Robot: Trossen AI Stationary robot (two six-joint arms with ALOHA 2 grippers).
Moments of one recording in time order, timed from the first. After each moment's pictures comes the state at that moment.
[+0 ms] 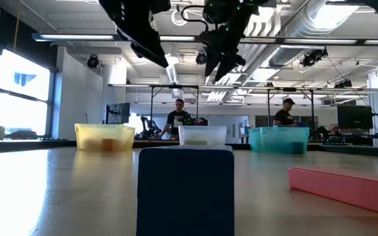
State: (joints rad) left arm 0.13 1.45 1.12 -0.54 0.01 0.05; right arm -0.50 1.88 1.88 -1.02 0.02 0.18
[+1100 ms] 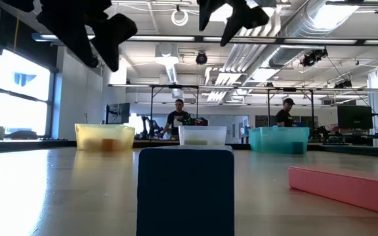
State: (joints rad) left arm -0.17 1.45 1.12 -0.84 -0.13 0.10; right arm 0.05 1.88 1.95 -1.26 0.01 1.00
